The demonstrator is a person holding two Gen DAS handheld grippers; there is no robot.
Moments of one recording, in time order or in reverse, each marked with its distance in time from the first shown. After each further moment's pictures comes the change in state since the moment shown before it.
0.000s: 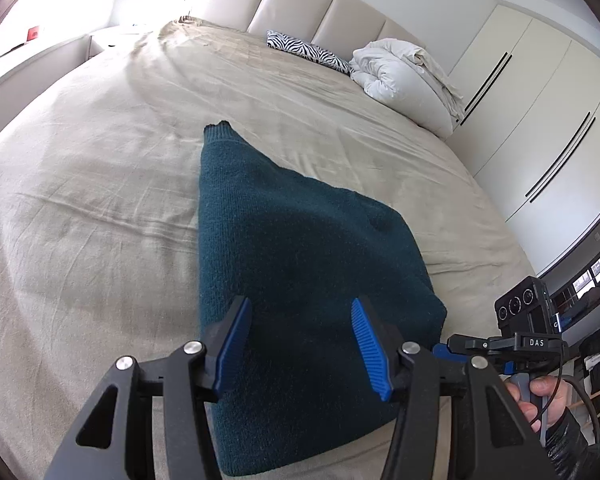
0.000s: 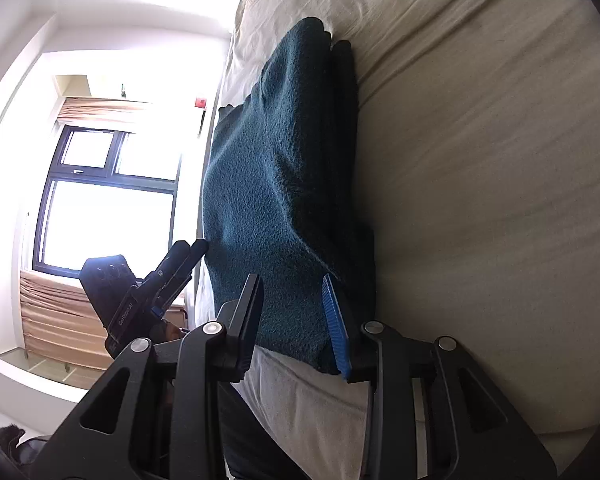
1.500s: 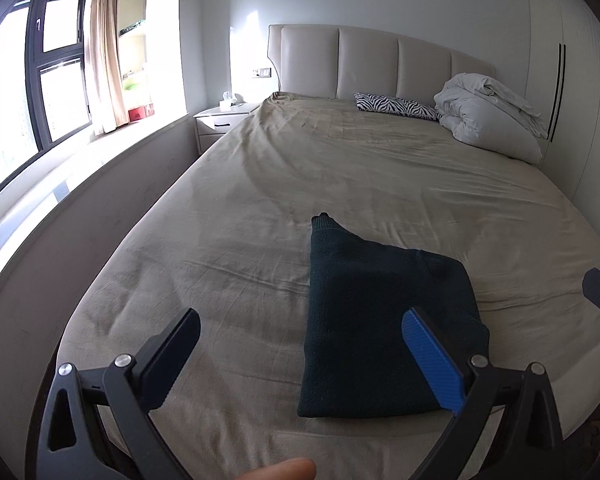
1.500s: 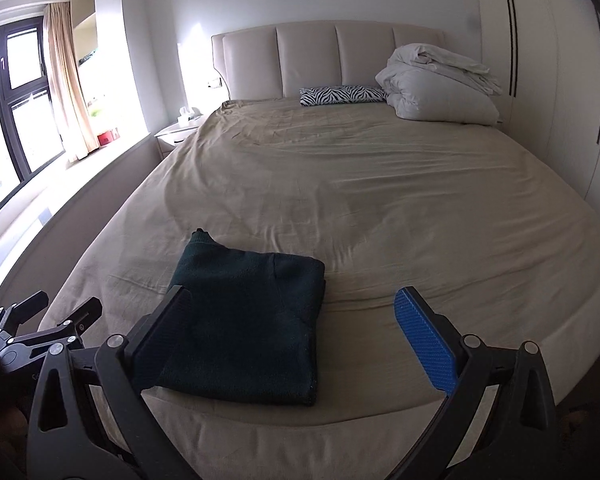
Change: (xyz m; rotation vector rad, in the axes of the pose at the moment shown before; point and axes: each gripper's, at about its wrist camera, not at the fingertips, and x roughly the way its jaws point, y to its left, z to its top) left arm -0.103 -0.076 -0.003 0.057 -0.205 0.527; right arm -0.050 0.263 -0.079 -0.590 -0.555 -0.842
